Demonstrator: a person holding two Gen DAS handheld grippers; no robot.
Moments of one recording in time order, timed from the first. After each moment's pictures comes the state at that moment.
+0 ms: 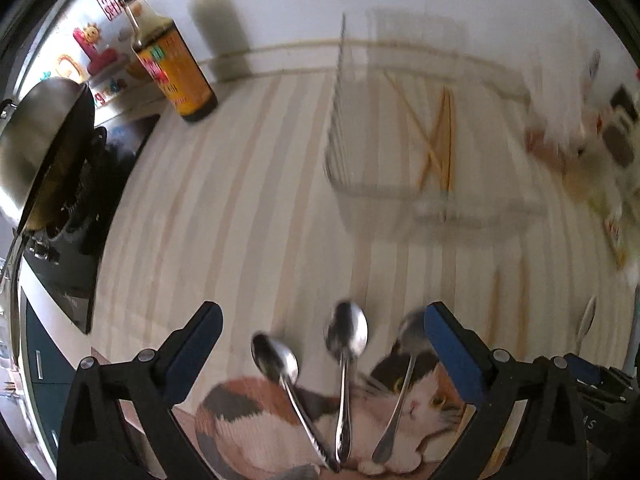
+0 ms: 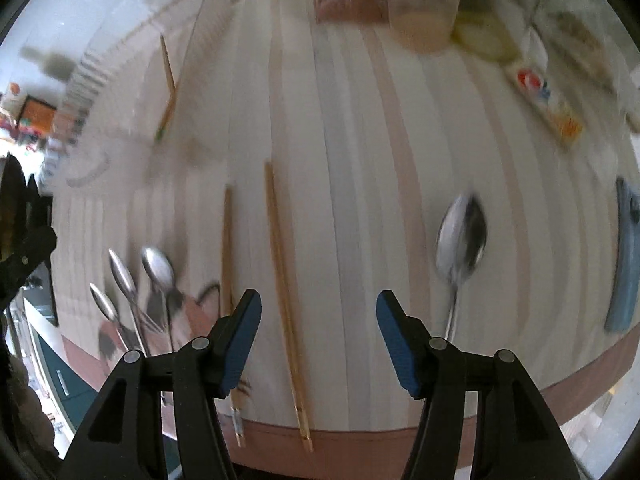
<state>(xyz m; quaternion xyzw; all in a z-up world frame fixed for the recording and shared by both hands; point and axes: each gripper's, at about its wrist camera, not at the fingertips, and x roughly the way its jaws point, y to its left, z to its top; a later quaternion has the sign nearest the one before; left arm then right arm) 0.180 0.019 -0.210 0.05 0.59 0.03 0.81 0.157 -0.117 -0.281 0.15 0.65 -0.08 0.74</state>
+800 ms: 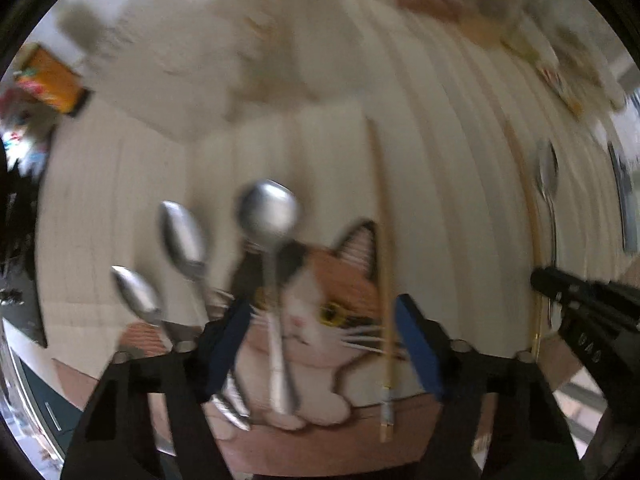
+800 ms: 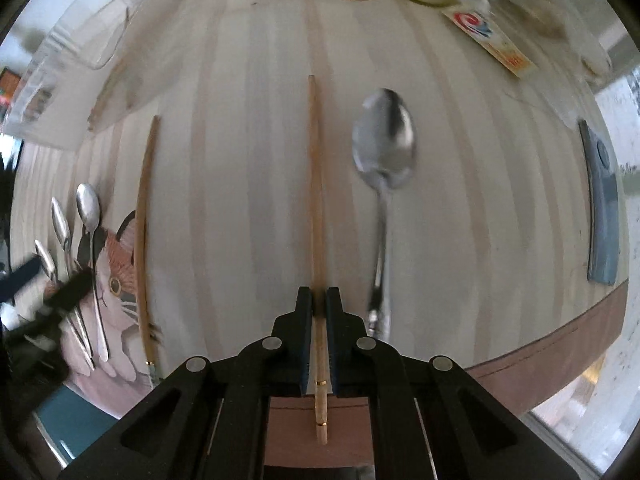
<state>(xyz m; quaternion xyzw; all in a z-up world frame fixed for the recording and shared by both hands) 0.125 -0.077 -0.274 0.12 0.67 -0.11 0.73 0.089 -0.155 -0.292 0.12 0.66 -0.14 0.73</state>
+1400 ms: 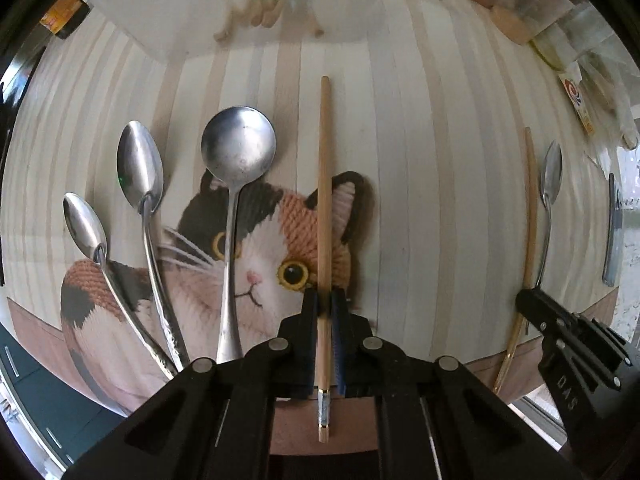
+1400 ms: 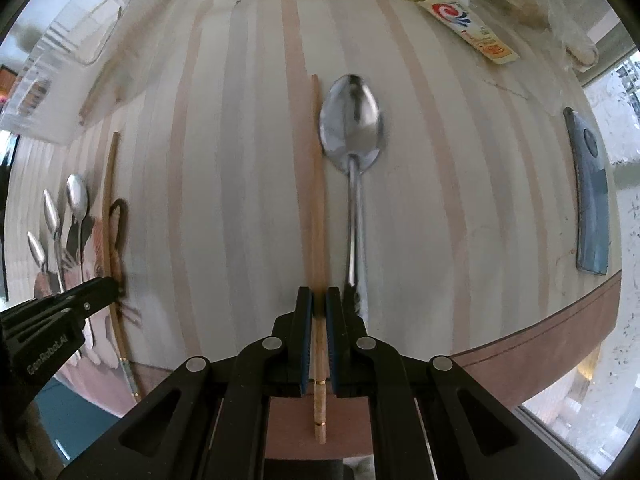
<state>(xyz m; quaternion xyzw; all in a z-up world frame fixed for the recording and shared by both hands) 0.111 -0.065 -0.294 0.02 0.72 -0.08 0.69 0.052 -0.182 -0.296 0.11 0.66 -0.13 0.73</state>
